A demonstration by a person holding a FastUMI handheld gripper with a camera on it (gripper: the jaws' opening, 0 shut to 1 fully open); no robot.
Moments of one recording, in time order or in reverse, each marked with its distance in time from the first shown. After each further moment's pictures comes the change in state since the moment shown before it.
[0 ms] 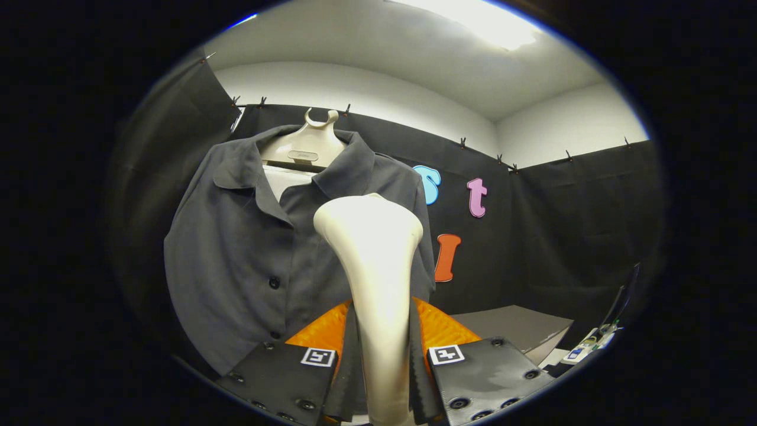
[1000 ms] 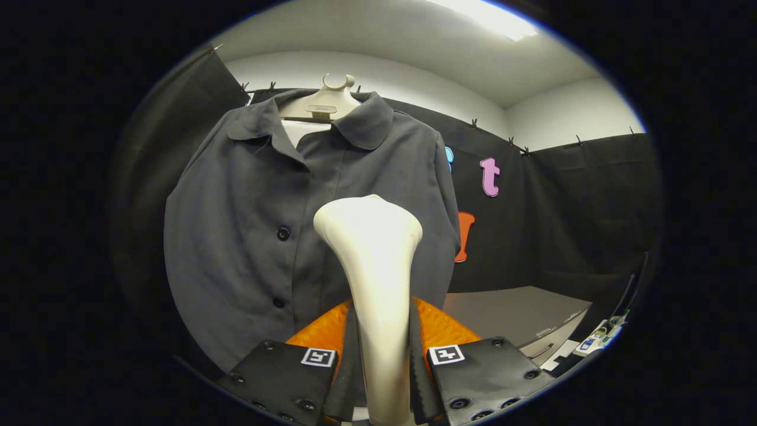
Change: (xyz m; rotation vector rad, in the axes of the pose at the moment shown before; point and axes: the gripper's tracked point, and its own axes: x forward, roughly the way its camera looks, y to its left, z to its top) arm -0.013 0.023 -0.075 -0.004 0.102 0.044
